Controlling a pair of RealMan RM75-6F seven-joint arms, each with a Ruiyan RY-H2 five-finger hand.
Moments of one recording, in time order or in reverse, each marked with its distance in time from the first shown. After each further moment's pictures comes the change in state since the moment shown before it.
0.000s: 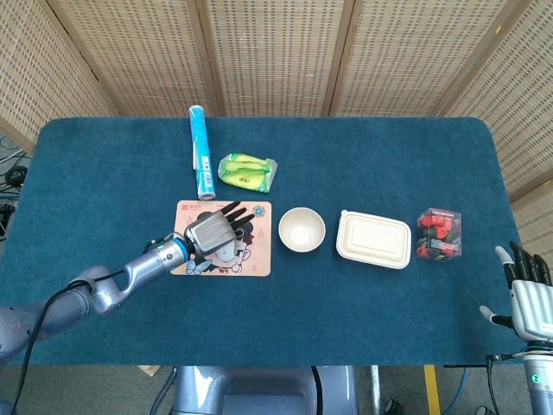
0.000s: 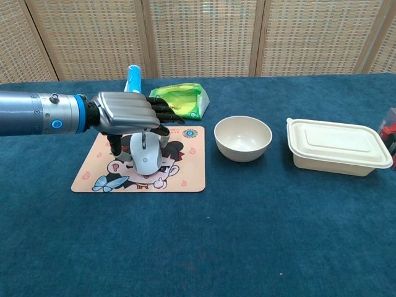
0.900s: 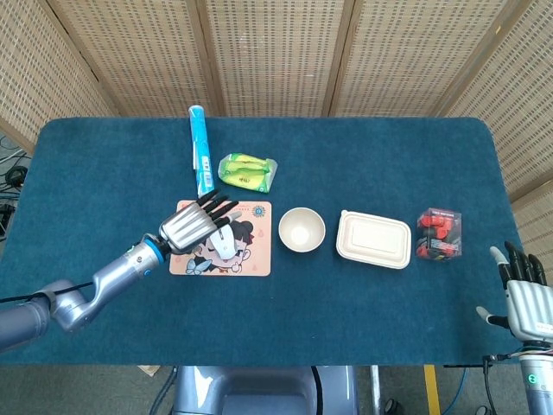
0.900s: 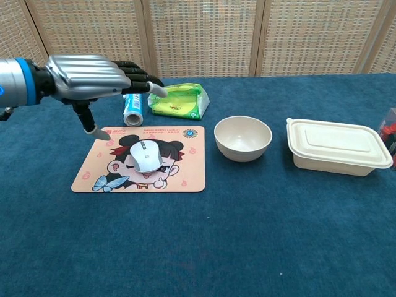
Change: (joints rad) left arm 0.107 0.269 -0.052 -0.403 -0.155 0.121 0.102; right arm 0.004 -0.002 -0.010 -0.010 -0.017 -0.003 -0.018
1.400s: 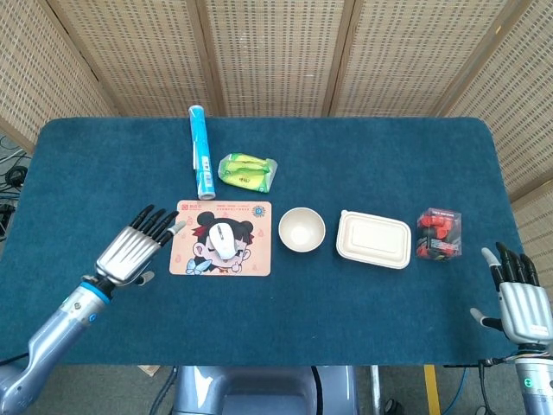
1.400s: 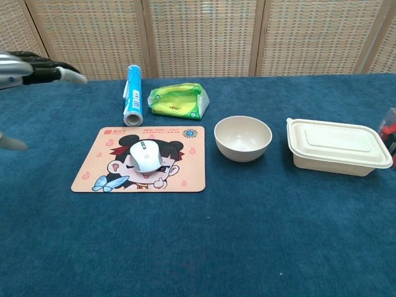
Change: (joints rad) left arm 0.284 0.255 0.057 -0.504 -0.262 0.268 0.303; right arm -0.004 0.007 -0.015 -0.034 -0.049 0.030 -0.021
